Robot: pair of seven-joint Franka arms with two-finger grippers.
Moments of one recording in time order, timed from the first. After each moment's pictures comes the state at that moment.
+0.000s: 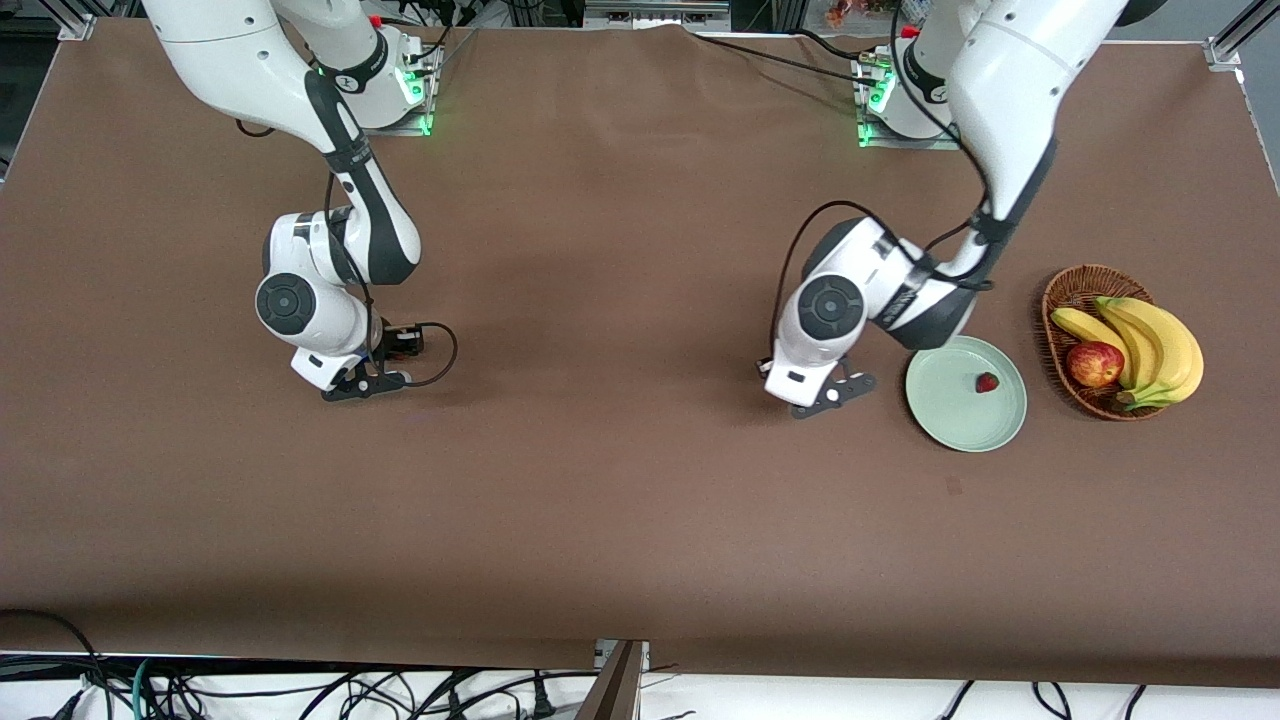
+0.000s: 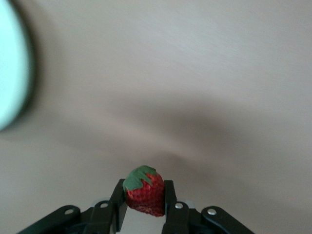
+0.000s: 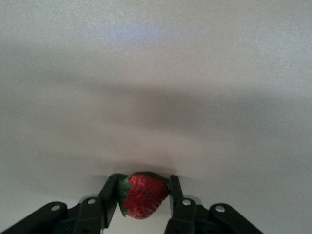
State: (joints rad) left arm -0.08 0.59 -0.41 -1.71 0.29 2.00 -0.95; right arm 0.39 0.49 -0.18 -2.09 0.15 2.41 -0.09
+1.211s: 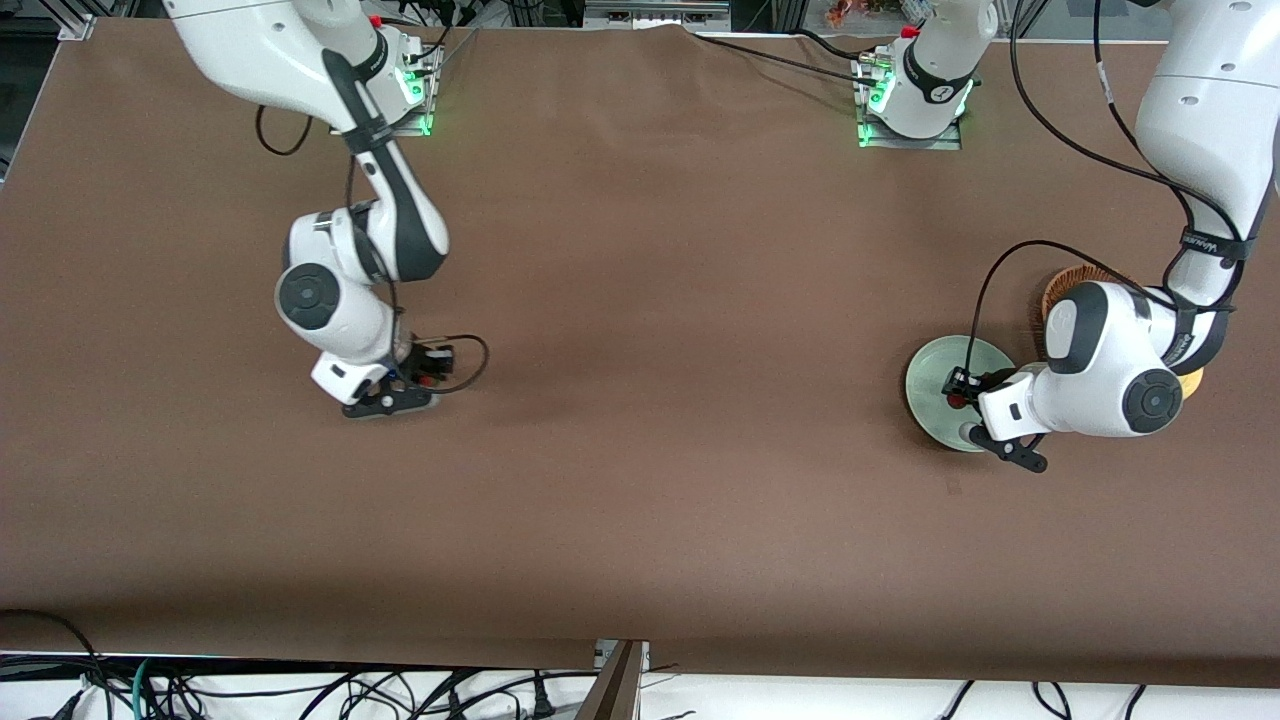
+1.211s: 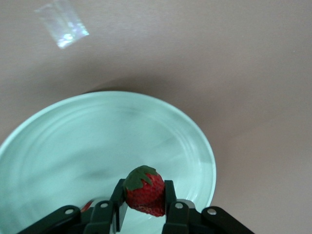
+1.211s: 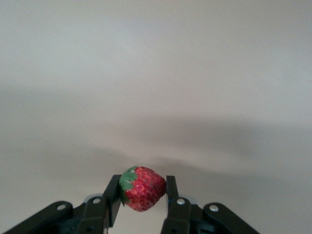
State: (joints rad) left arm 0.38 0.68 -0.42 -1.71 0.13 2.04 0.34; right arm 0.47 0.51 -0.11 -1.86 0.15 2.40 0.16
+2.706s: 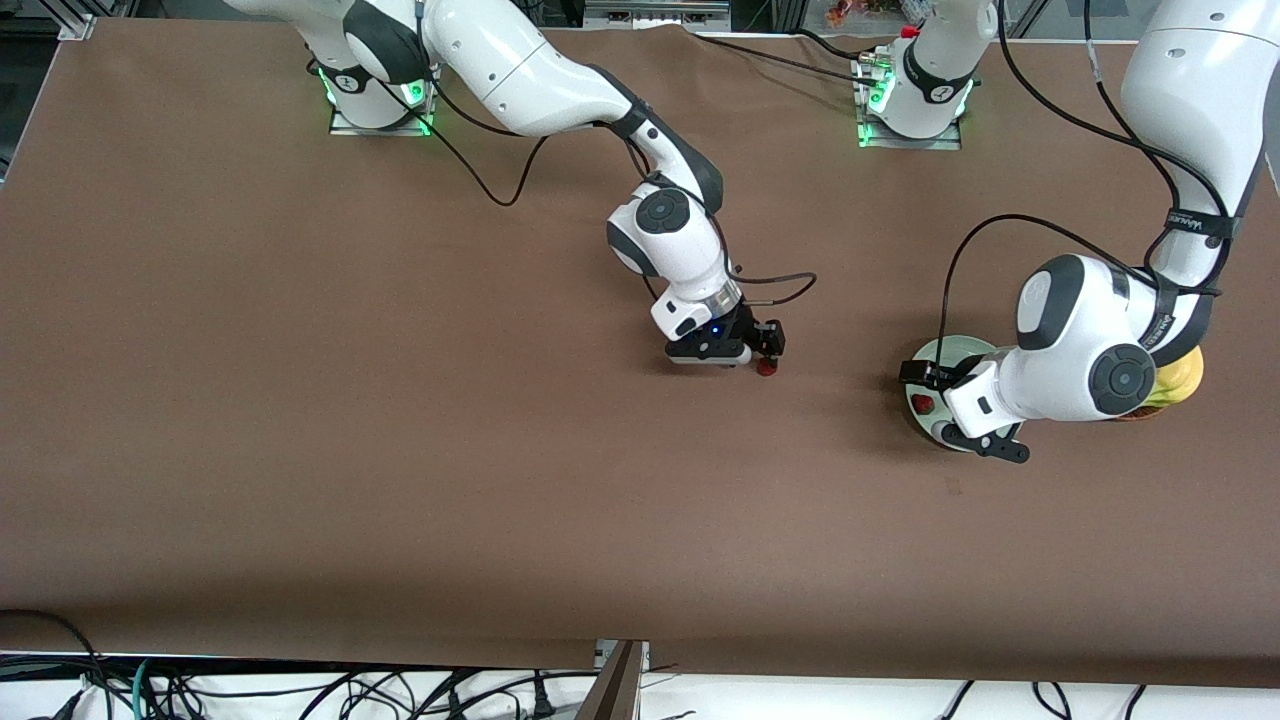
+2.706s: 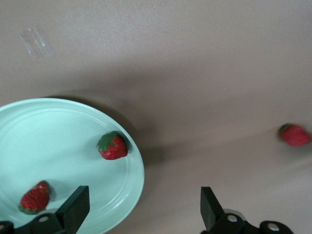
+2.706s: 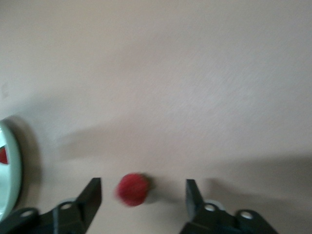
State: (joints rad) left arm 0.36 0.59 -0.52 -1.71 0.13 1.98 0.02; right arm 0.92 1.10 -0.04 -1.07 0.15 2.68 1.03
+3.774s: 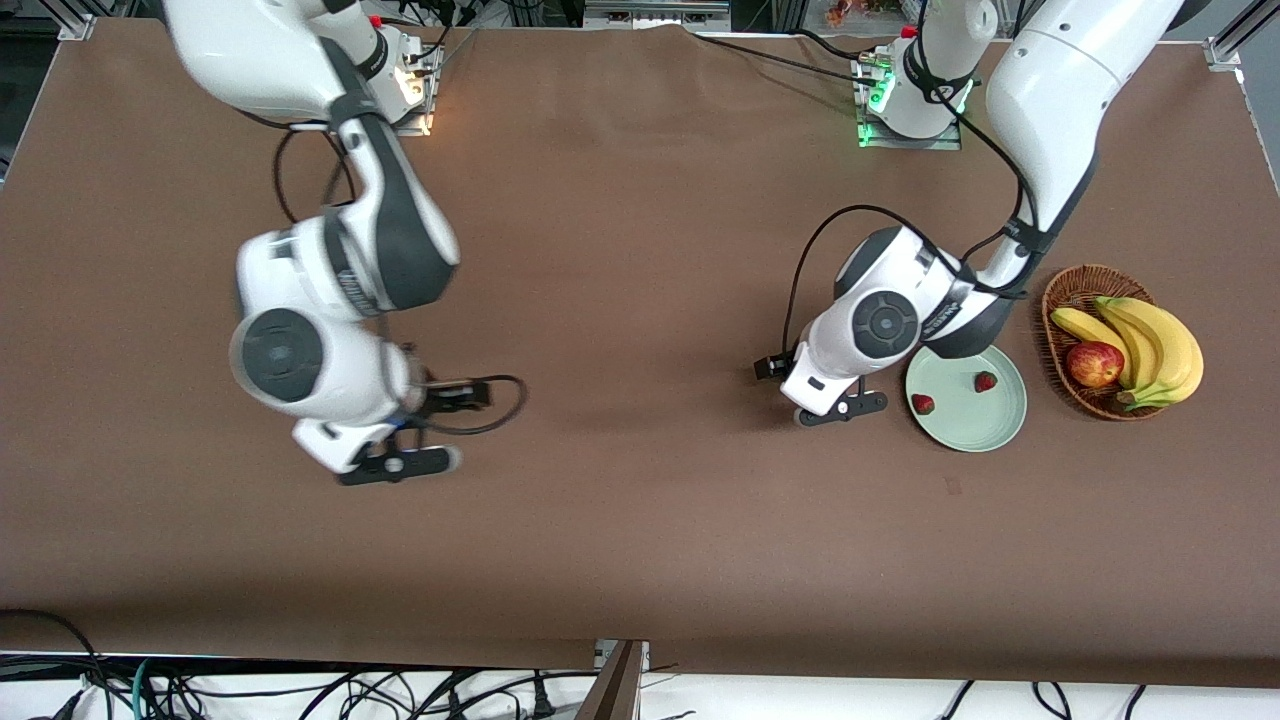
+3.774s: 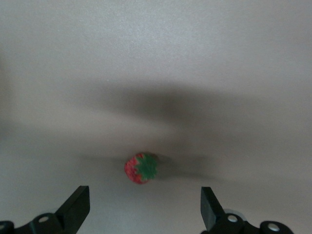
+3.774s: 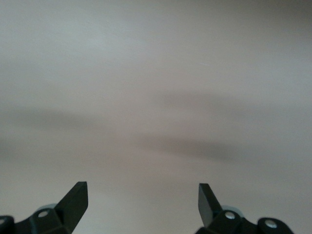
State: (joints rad) left arm 0.07 0.67 -0.58 -1.74 0.31 2.14 -0.87; right arm 0.37 0.73 -0.11 -0.99 0.09 1.58 0.09
